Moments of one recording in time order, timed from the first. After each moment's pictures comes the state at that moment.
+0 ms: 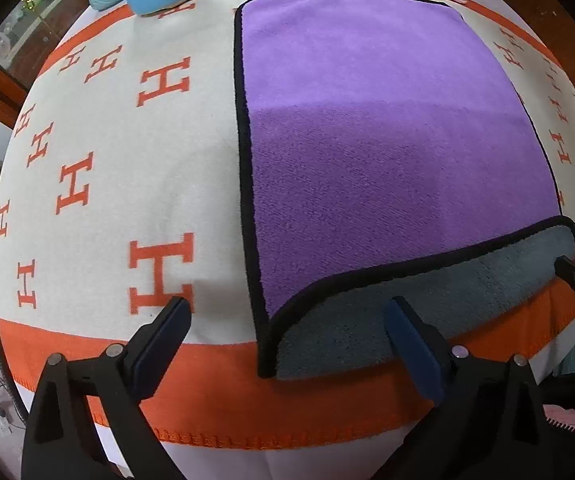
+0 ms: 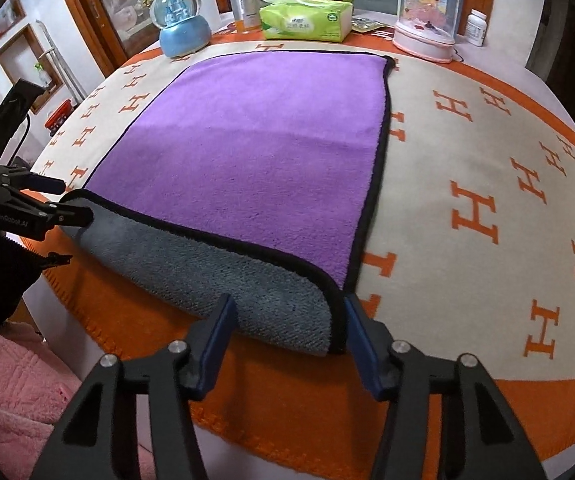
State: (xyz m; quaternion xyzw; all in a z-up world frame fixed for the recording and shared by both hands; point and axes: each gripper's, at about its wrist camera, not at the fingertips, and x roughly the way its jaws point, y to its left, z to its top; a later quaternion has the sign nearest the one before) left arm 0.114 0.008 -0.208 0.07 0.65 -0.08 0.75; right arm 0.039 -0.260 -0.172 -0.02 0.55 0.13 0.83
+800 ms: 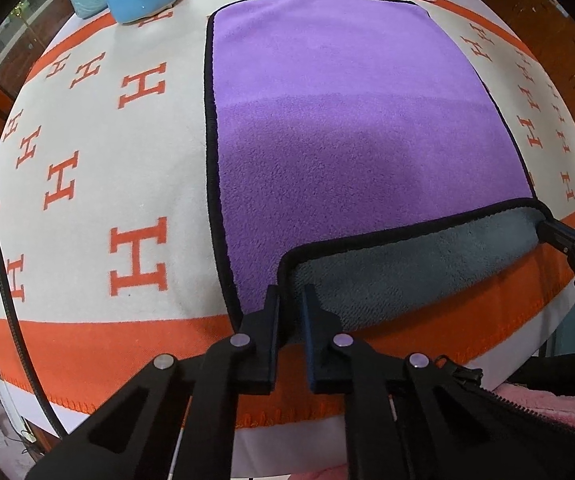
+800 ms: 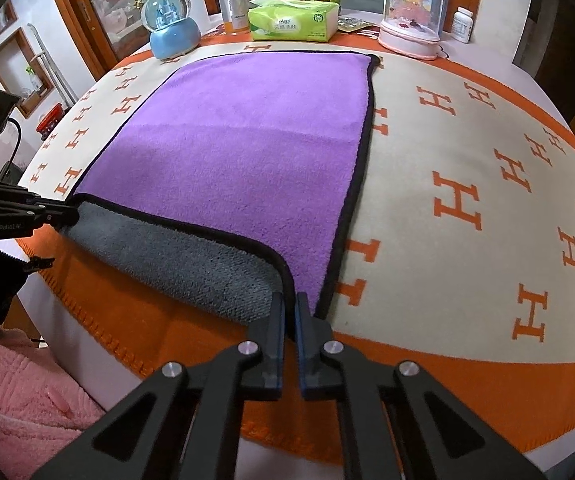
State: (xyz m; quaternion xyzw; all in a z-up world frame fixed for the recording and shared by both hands) left arm 0.093 0.003 -0.199 0.06 0.64 -0.12 0.76; right arm 0.031 -0.266 -0.167 -0.02 0.55 0.11 0.83
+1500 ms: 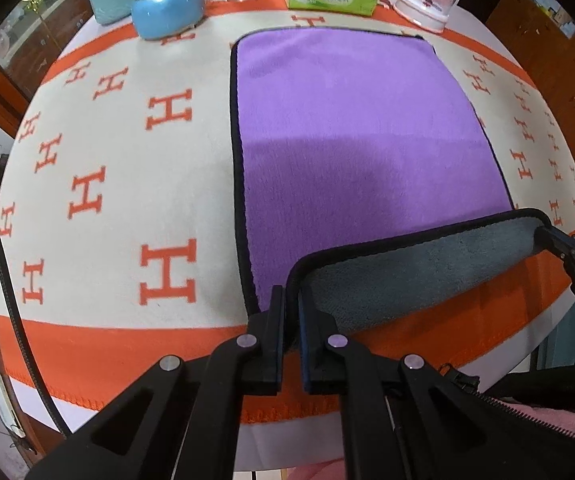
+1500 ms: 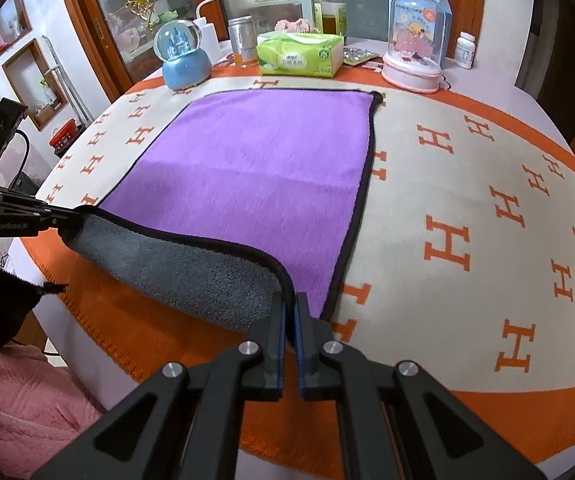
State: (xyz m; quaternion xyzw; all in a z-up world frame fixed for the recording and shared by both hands) left arm 0.098 0.018 -0.158 0.04 0.62 -0.11 0.77; right arm 0.040 -0.272 -0.141 -0.01 0.51 0.13 0.85
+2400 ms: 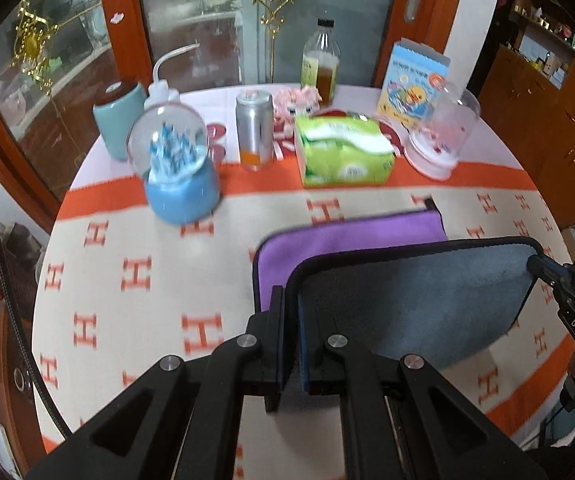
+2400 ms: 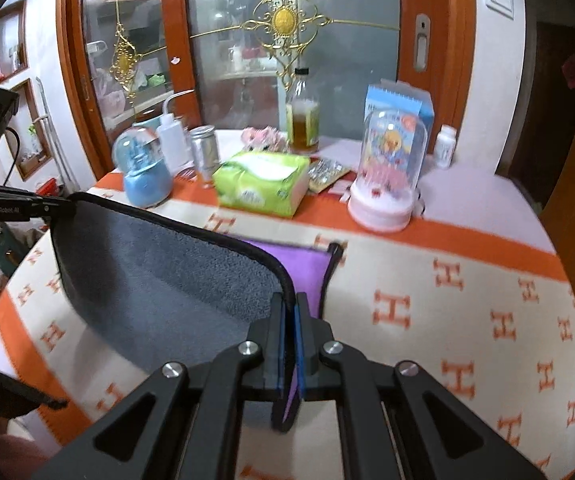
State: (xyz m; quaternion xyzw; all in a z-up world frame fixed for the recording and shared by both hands) left arm 0.242 0.002 -0.061 0.03 0.49 -0.11 0.87; right arm 0.165 -0.289 -0.076 -0.03 0.39 0.10 0.92
